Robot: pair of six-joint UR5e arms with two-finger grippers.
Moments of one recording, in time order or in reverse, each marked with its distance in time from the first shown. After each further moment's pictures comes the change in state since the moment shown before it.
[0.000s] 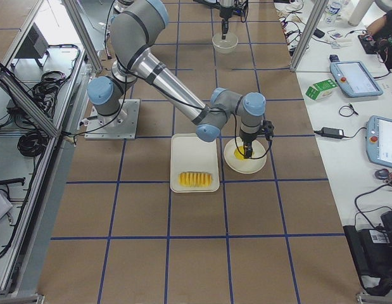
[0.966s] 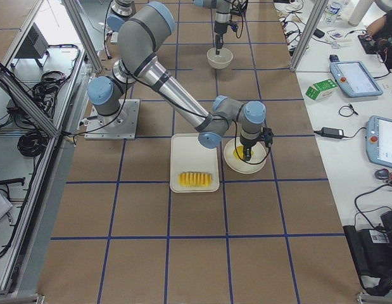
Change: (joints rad) left arm -0.073 -0.044 -0.044 0.048 -0.037 -0.137; right arm 0.000 0.019 -0.003 0.007 0.008 0.060
